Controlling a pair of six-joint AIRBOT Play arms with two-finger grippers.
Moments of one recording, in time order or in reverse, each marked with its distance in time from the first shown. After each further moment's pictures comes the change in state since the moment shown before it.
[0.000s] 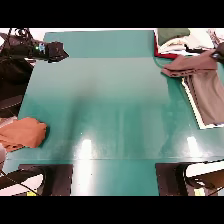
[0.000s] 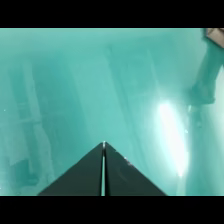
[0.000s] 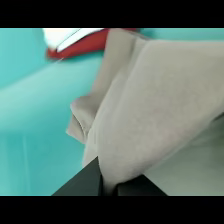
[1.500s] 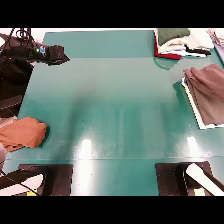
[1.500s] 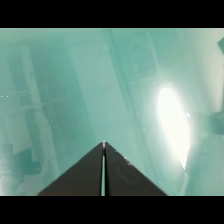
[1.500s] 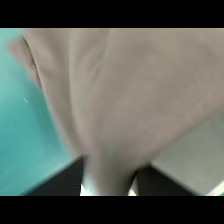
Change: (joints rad) left arm 0.000 0.000 0.000 0.000 -0.060 0.021; right arm -0.238 0.642 -0.682 -0.203 0.043 0.010
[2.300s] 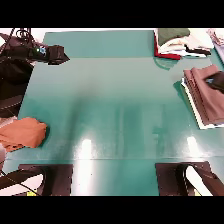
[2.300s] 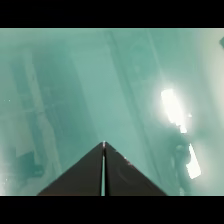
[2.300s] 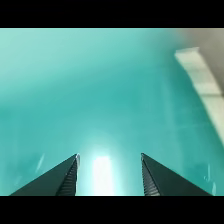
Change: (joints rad) left arm 0.000 0.000 0.000 0.000 0.016 0.019; right arm 0.446 0.164 -0.063 0.125 -0.006 -0.001
